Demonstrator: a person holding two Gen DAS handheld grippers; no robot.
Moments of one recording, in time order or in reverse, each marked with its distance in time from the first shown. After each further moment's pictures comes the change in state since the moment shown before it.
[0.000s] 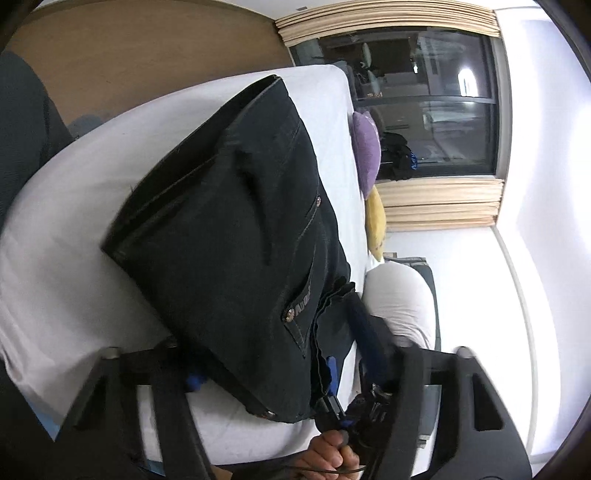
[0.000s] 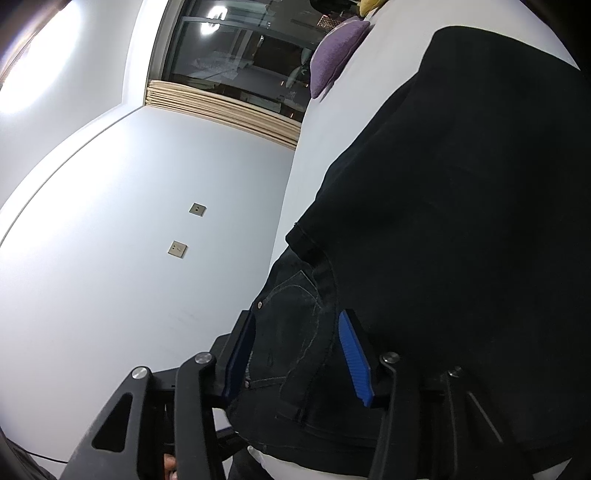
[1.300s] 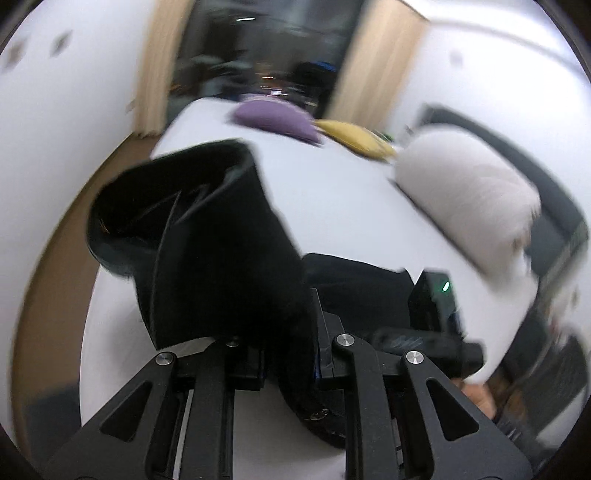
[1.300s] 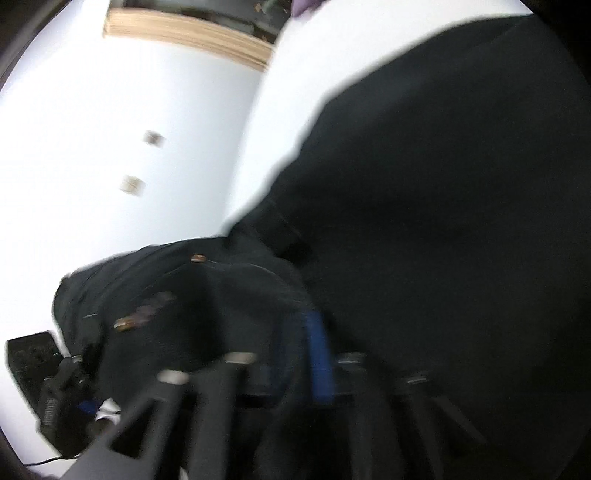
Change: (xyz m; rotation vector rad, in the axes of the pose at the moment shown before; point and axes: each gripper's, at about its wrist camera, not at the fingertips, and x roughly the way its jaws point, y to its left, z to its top) left arm 0.101 -0.250 -0.093 1.101 0.020 0.332; right arm 0.028 0.004 0.067 0.048 0.276 -0.025
